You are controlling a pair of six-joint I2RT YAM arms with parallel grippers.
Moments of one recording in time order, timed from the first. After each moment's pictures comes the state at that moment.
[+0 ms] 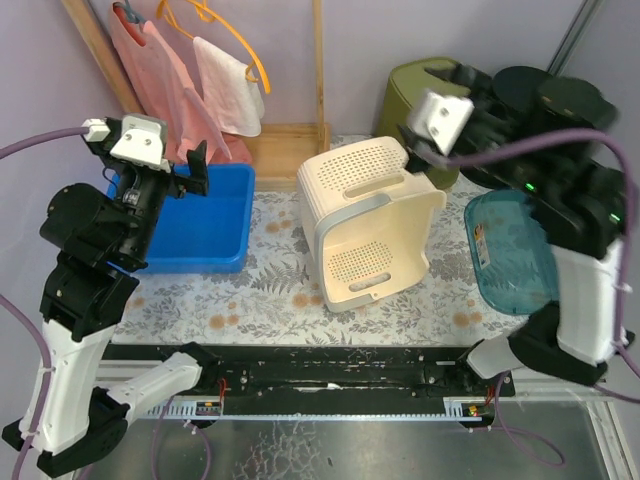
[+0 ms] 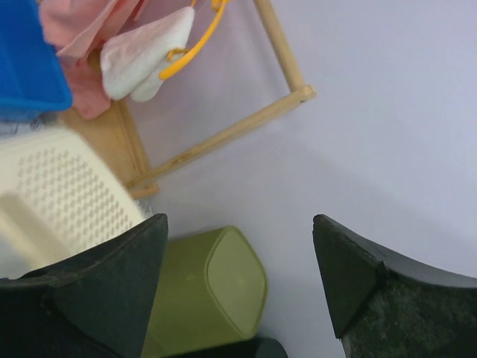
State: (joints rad) left arm -0.50 0.93 1.65 -0.51 -0.34 0.32; right arm 0.67 1.52 2.48 -0.97 -0.15 -0.93
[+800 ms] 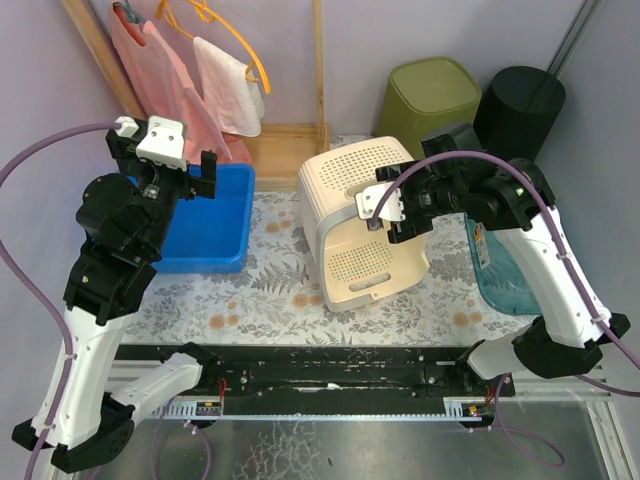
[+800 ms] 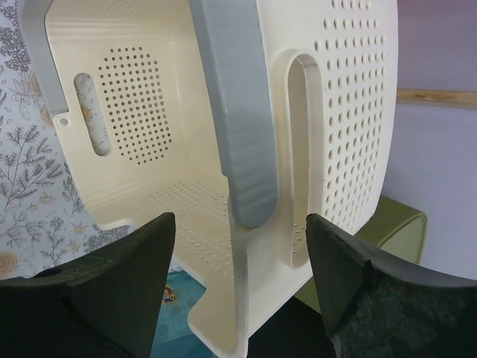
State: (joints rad) left arm -0.41 0.93 1.53 -0.51 -0.32 0.29; right arm 0.67 1.43 2.02 -1.39 -0.22 -1.23
